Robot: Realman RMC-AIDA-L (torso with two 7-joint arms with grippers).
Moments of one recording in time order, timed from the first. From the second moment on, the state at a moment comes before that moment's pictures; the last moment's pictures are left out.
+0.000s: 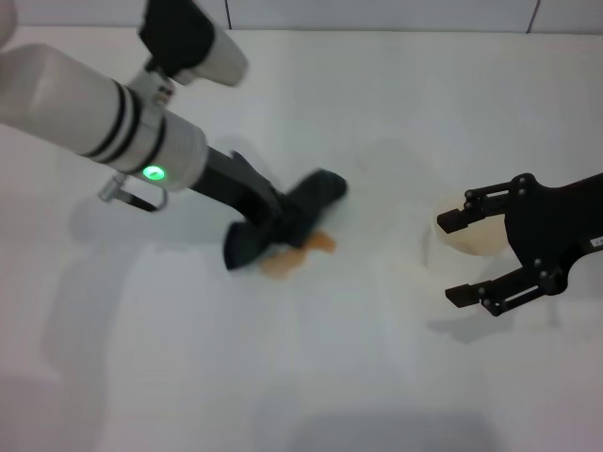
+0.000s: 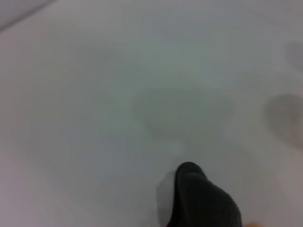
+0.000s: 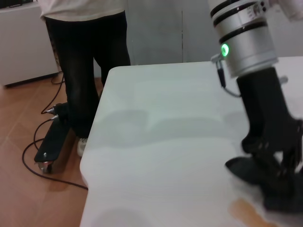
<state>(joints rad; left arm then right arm) -0.87 -2.09 1.25 0.67 2.31 1.18 -1.99 0.46 2.01 -1.07 -1.23 -2.00 -1.78 1.58</state>
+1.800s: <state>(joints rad) -0.67 -2.08 1.44 0.86 2.26 1.13 -2.12 0.47 2.01 -1.14 -1.19 -1.94 -1.73 1.58</state>
